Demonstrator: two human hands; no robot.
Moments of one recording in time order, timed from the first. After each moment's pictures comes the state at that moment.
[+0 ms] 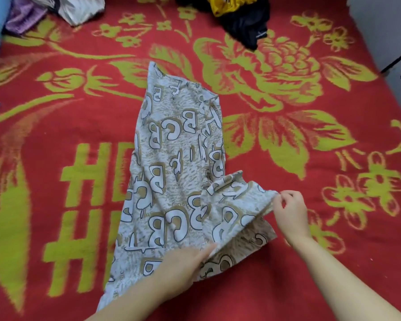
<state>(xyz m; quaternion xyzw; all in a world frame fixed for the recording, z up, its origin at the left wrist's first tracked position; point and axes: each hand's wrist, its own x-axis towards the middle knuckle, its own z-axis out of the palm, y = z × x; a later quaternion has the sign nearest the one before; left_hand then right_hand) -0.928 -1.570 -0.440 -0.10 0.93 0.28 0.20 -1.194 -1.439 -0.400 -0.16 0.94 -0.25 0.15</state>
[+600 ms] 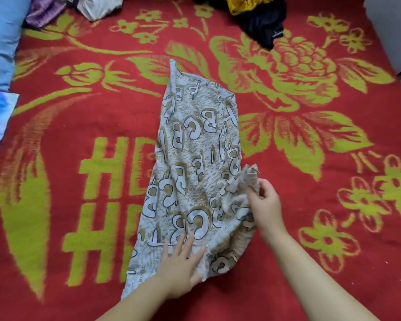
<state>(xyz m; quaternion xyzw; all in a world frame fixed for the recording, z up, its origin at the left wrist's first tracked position) -0.888 -1.584 -0.460 -0.18 0.89 0.26 0.34 -1.121 -1.518 -0.374 -0.14 0.80 -0.51 0.27</state>
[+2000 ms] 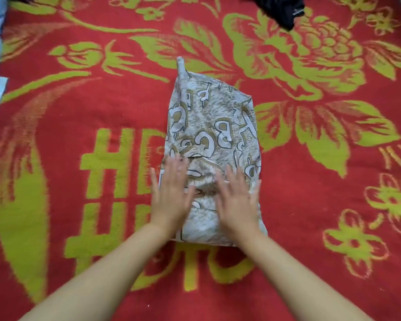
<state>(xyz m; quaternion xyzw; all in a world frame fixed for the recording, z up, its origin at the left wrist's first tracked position) -0.943 -1.706 -0.437 -0.34 0.91 0.21 -0.07 -1.059 -1.581 -0.431 -0.47 0.88 -0.07 0.08</state>
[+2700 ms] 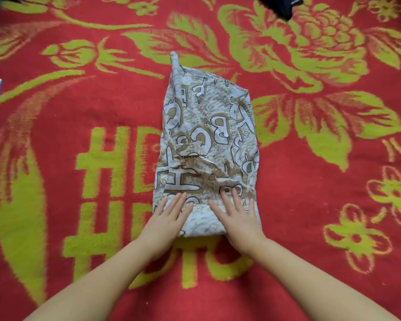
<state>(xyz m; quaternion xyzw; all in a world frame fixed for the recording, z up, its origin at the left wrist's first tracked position) -0.900 -1.693 -0.467 -0.12 0.96 0.08 0.25 -1.069 -1.543 -0.453 -0.54 0.78 0.14 0.28</state>
